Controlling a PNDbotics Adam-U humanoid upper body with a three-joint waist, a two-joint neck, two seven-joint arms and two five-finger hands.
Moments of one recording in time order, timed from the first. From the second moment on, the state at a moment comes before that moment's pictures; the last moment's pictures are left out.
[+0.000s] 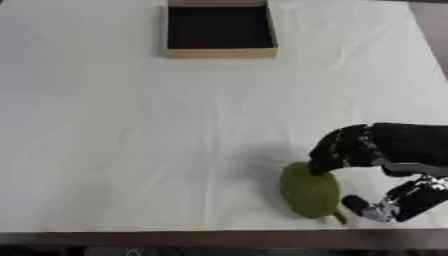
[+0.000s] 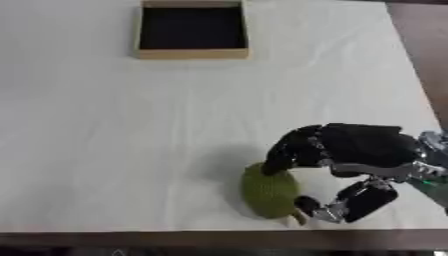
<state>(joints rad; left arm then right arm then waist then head) -0.15 0.35 0.39 -1.98 0.07 -0.28 0.02 -0.17 -0.98 0.32 -1.98 0.35 -0.65 0.34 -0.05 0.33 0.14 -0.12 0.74</state>
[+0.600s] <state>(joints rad) -0.15 0.35 0.39 -1.98 0.07 -0.28 0.01 -0.21 -0.92 0.35 -1.98 0.37 -0.60 0.40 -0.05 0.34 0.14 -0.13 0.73</state>
